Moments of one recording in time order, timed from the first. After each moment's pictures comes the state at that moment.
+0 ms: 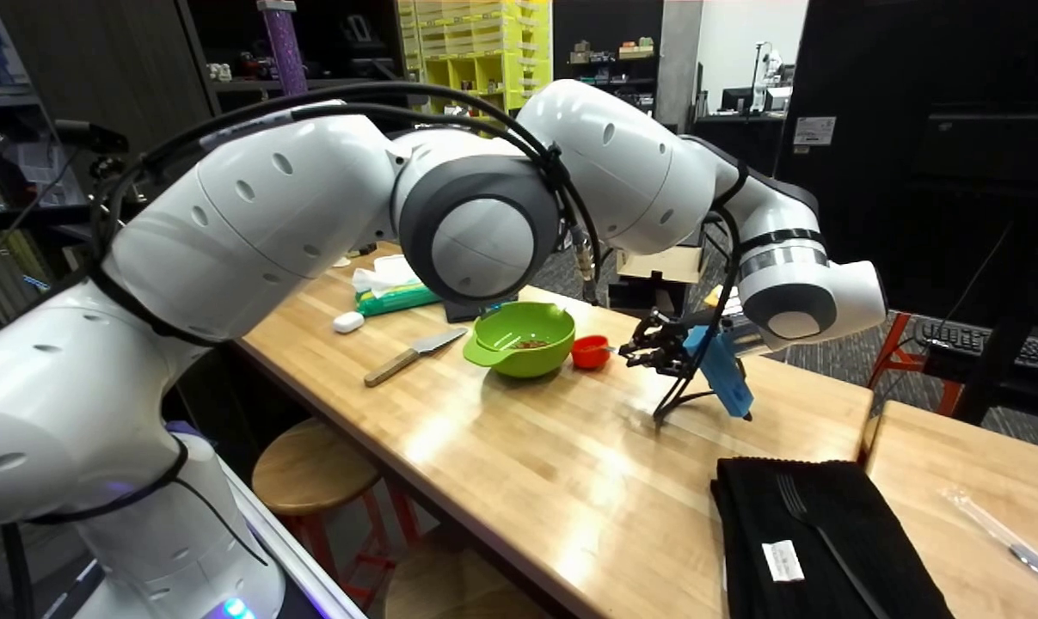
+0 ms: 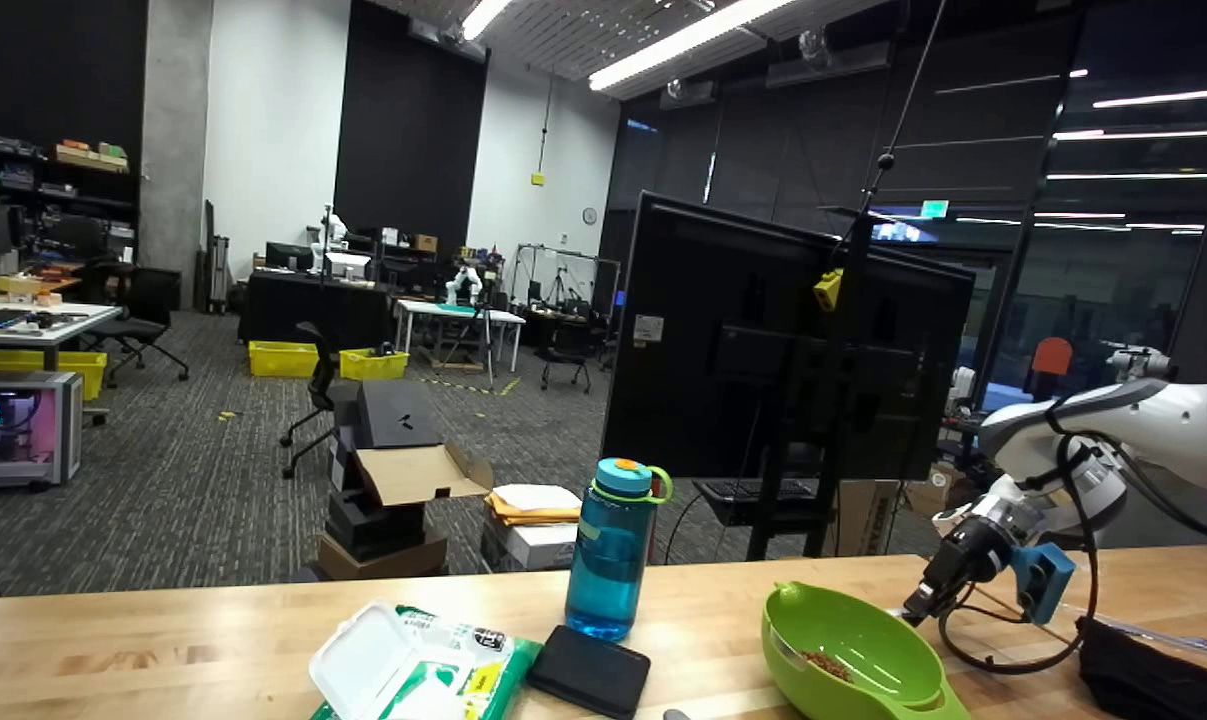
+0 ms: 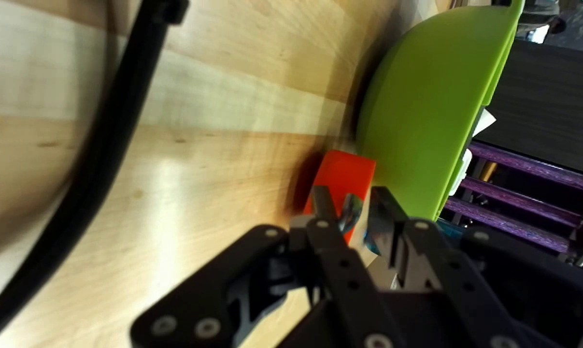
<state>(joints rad) -0.70 0.97 0.08 -1.12 0.65 1.41 -1.04</state>
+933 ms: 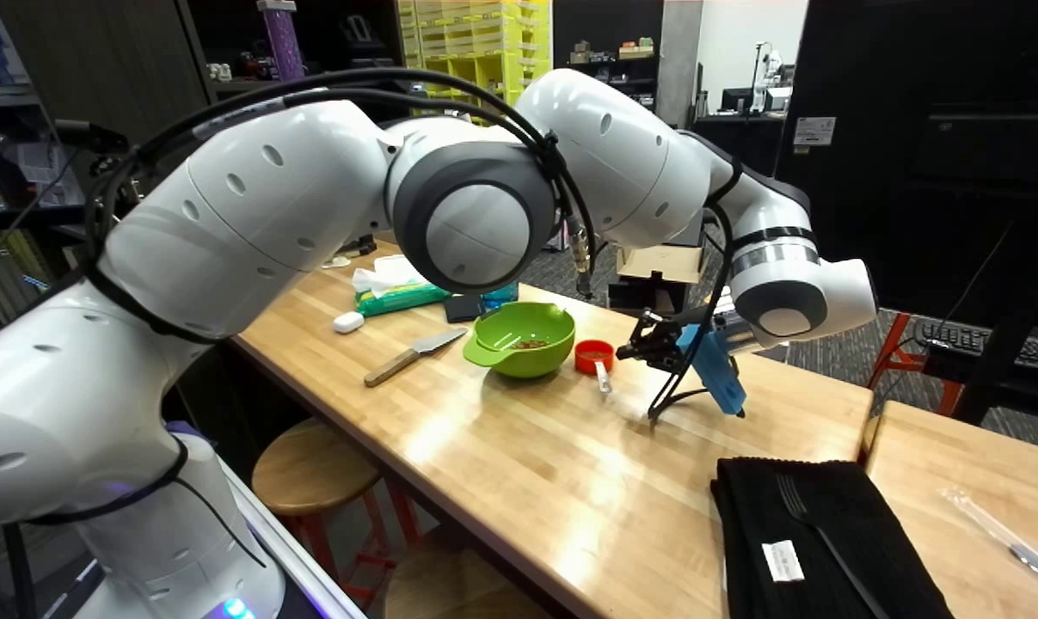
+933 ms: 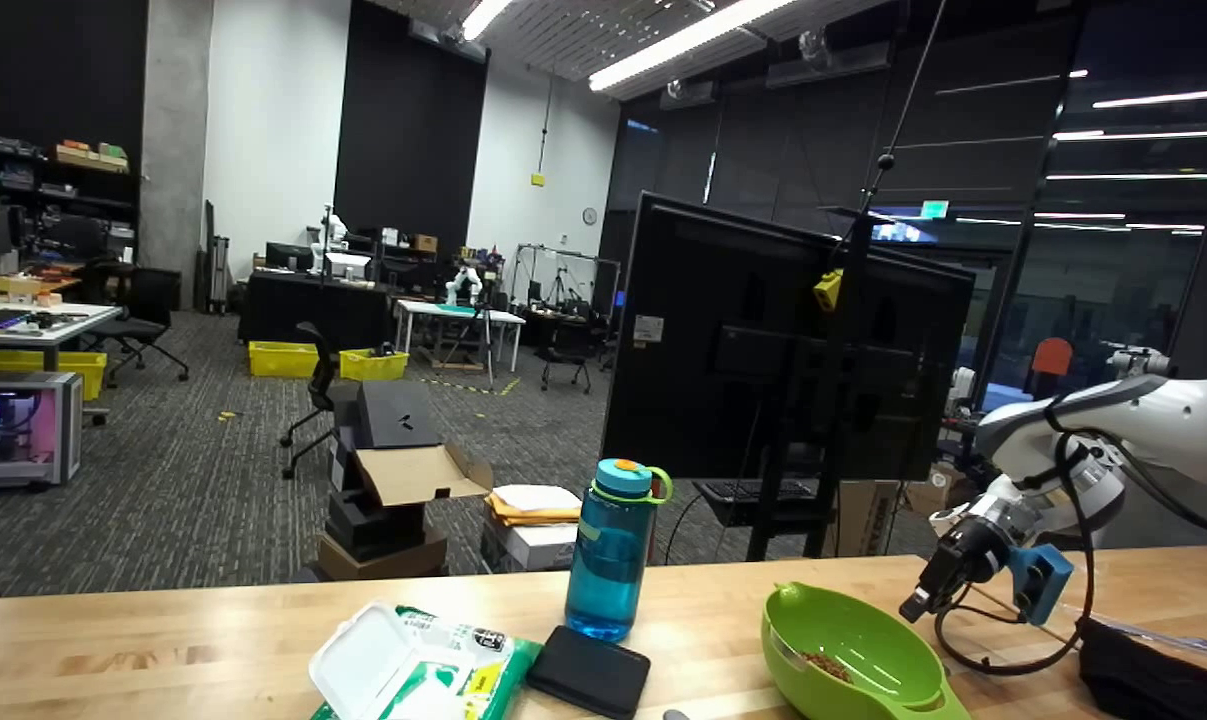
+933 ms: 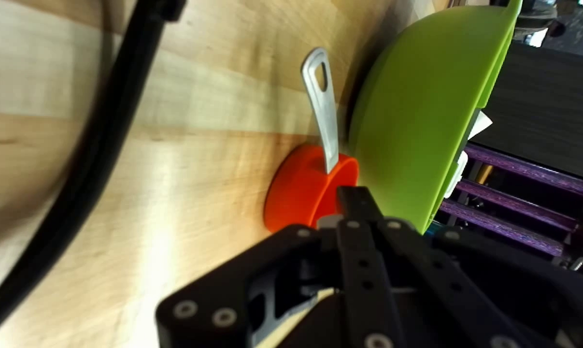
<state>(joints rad) -0.70 0.94 0.10 -1.17 0.65 1.43 -1.06</state>
